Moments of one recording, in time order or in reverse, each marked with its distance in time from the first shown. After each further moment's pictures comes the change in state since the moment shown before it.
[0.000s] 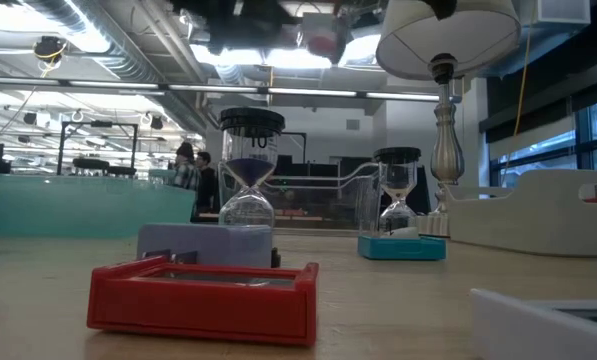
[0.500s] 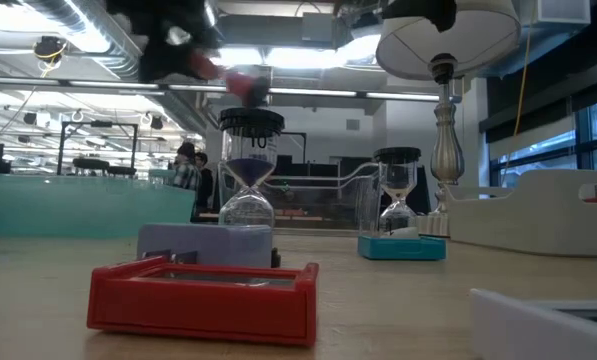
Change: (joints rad) left arm 0.090 -0.244 0.000 -0.644 0.383 -0.454; right arm -0.023 0.032 0.000 -0.065 0.002 0.000
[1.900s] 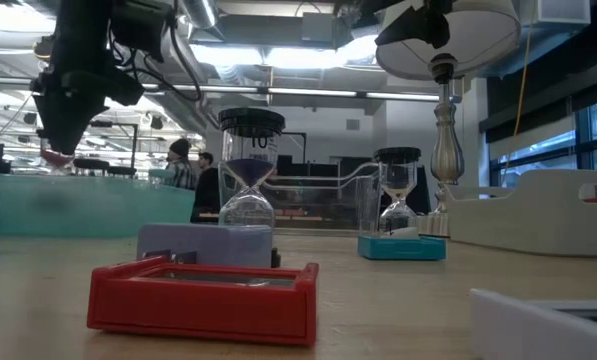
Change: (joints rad) left arm 0.182 0.148 0.000 -0.877 -0.143 -0.036; right arm -0.044 0.070 0.000 -0.031 0.044 -0.004
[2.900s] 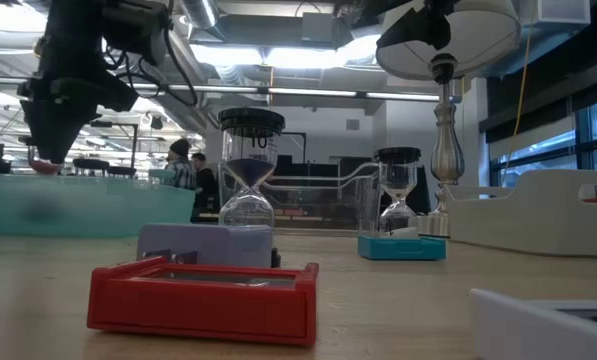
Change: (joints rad) left arm -0.098 0.006 -0.051 0.047 0.018 -0.119; right arm 0.000 0.000 0.000 -0.020 0.000 -0.003
